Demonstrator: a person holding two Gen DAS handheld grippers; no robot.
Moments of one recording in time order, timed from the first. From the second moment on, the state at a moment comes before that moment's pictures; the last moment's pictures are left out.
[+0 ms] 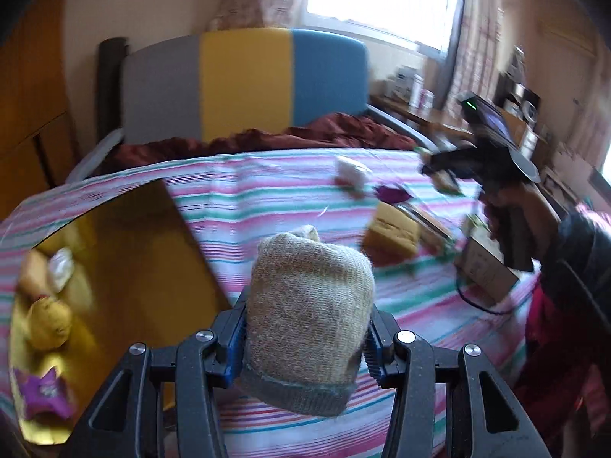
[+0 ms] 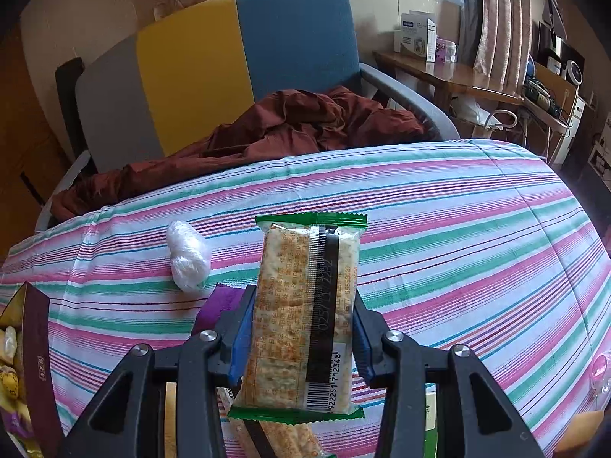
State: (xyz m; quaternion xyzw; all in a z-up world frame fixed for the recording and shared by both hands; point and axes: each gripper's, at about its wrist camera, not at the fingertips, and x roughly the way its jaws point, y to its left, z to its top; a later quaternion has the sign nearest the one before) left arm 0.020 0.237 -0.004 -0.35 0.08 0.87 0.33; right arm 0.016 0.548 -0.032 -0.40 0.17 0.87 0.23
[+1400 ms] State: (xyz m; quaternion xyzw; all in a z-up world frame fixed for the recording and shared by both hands) left arm -0.035 0.052 -0.033 -0.38 0.05 0.92 0.06; right arm 0.015 0.479 -0.007 -0.38 0.10 0.90 0.19
